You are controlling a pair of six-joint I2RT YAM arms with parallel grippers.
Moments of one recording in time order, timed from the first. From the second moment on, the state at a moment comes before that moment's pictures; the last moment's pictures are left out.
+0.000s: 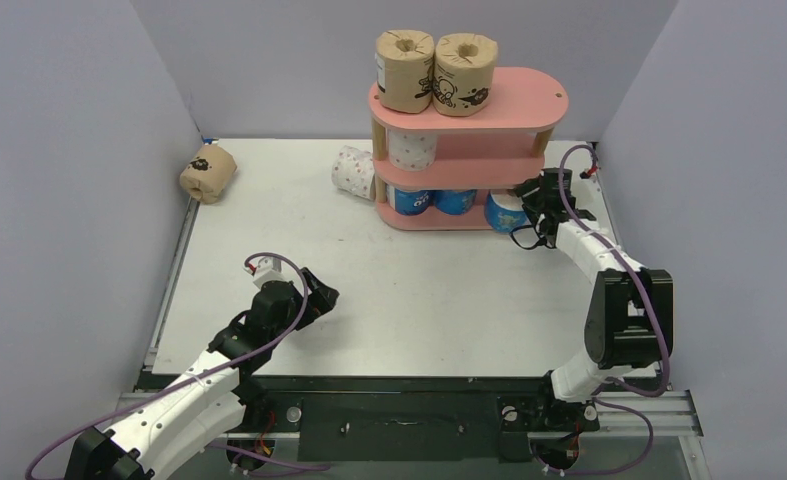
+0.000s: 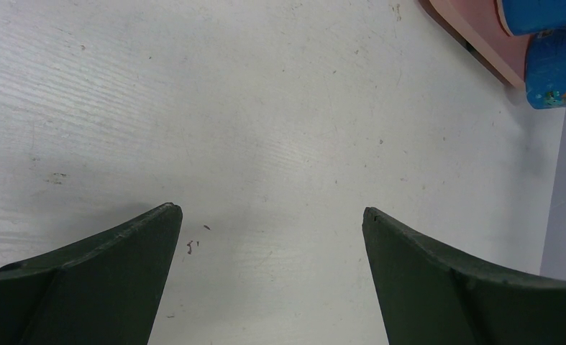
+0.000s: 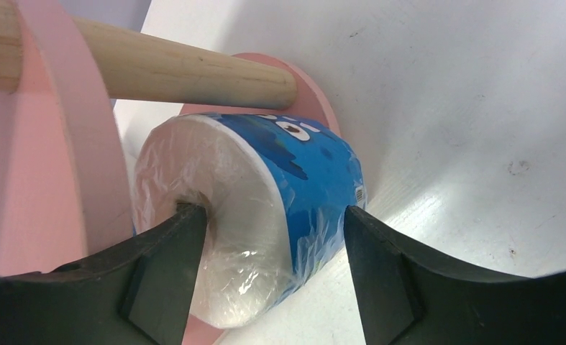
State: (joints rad) left arm -0.56 0.71 0.30 -0.21 -0.23 -0.97; right arm 0.03 1.60 1.05 -0.13 0.24 1.01
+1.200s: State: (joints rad) left arm -0.56 0.71 0.28 -0.18 -0.20 -0.97; right arm -0.11 1.47 0.70 0.14 0.09 1.04
